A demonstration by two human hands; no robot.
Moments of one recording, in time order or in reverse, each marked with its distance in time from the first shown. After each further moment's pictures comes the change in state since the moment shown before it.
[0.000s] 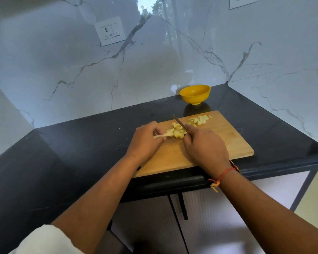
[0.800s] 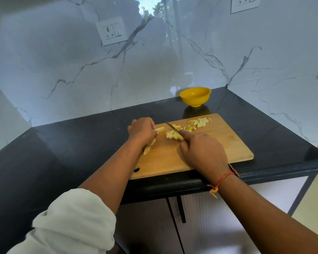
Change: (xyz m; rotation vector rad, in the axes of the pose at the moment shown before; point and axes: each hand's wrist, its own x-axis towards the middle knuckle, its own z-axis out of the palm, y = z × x) left_hand 0.064 -0.018 0.010 0.292 -0.056 -0.226; right_hand 0.000 0.001 0.004 -0.113 -0.037 -0.058
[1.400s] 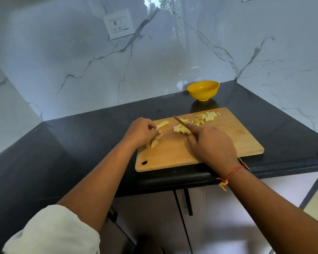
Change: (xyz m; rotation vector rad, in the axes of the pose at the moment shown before) left_hand -0.030 -0.030 -0.021 -0.114 -0.116 0.071; right_hand -0.002 -0.002 -0.004 0.002 0.018 -0.005
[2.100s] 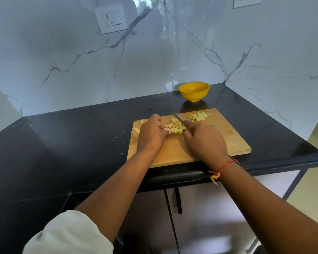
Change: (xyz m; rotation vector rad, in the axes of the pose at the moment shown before) left_hand -0.019 0.045 0.048 -0.339 0.280 0.058; right_hand 0.007 -0.001 -0.004 0.069 -0.023 0.113
